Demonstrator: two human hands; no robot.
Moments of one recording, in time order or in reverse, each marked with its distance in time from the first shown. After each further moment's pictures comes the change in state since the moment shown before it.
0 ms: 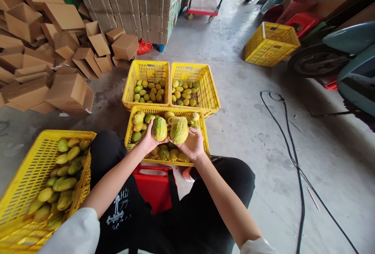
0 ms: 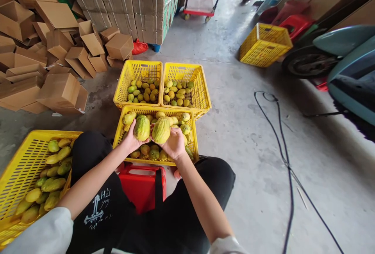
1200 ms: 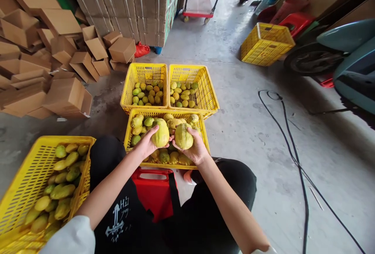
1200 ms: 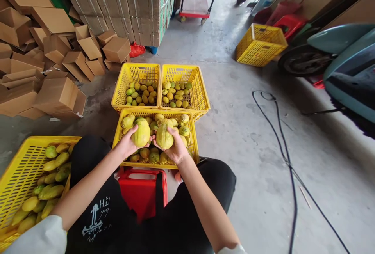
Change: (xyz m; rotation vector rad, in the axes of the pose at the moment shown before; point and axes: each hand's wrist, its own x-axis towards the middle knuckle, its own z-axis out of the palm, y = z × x) left_hand -0.015 0.008 0.011 0.124 -0.048 0.034; right_hand -0.008 -0.010 0.001 0.067 0.175 0.062
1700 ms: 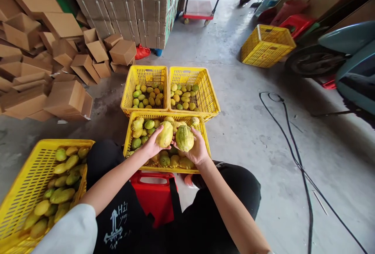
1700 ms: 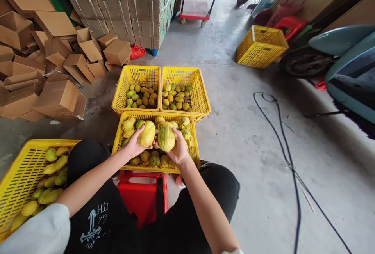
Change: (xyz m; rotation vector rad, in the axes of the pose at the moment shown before) left_hand 0.032 -0.005 0.002 0.017 0.013 -0.100; right_hand 0.011 -0.007 -0.001 -0.058 0.020 -0.040
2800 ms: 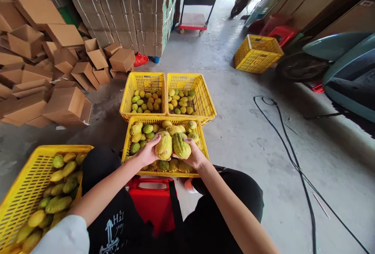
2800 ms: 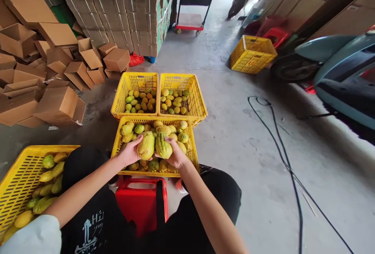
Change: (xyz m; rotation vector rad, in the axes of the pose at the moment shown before) left_hand -0.019 -0.006 -0.015 -0.044 -0.063 -0.004; right_hand -0.008 0.004 -0.003 -0.083 0.129 0.093
